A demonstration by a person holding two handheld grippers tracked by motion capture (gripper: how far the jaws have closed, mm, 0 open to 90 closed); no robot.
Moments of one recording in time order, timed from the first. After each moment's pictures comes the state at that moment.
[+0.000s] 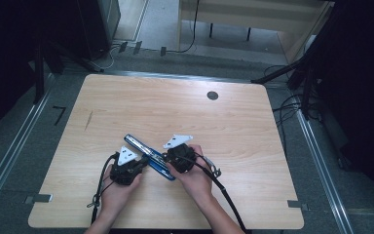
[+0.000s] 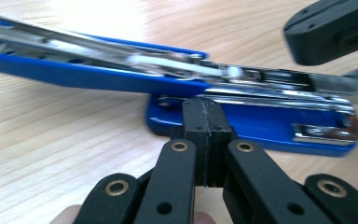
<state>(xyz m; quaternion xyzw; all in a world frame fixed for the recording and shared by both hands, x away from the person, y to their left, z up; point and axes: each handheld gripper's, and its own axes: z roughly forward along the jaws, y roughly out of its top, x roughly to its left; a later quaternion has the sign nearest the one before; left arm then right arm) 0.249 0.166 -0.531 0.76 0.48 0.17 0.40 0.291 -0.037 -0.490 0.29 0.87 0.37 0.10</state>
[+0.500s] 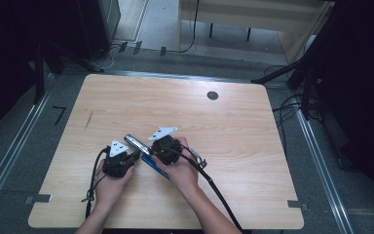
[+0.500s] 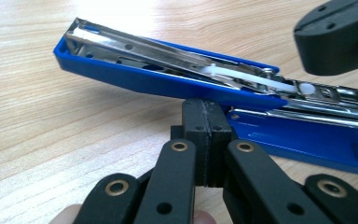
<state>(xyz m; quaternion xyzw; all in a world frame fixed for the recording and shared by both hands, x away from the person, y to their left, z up) 0.267 0.188 -0.530 0.74 0.51 0.18 0.39 0.310 0.003 -0.483 0.28 0.88 0.38 0.08</state>
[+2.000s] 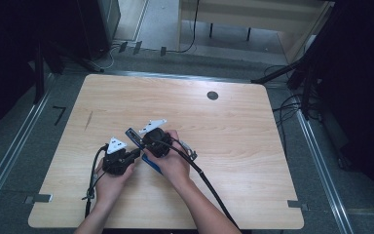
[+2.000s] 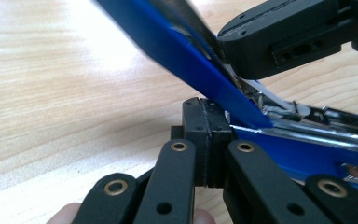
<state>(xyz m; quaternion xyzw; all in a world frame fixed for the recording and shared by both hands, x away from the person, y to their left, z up) 0.269 0.188 -0.524 0.73 0.52 0.17 0.42 0.328 0.029 -0.480 0.28 0.88 0.38 0.09</state>
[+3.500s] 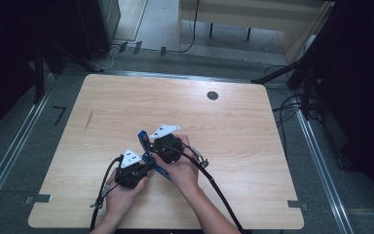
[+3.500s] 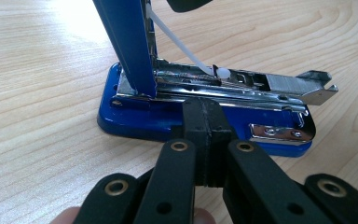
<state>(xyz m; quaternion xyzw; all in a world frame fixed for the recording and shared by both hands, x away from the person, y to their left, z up) 0.241 0.149 -0.532 0.76 0.47 0.15 0.42 0.307 -0.002 -0.471 0.28 0.86 0.41 0.10</state>
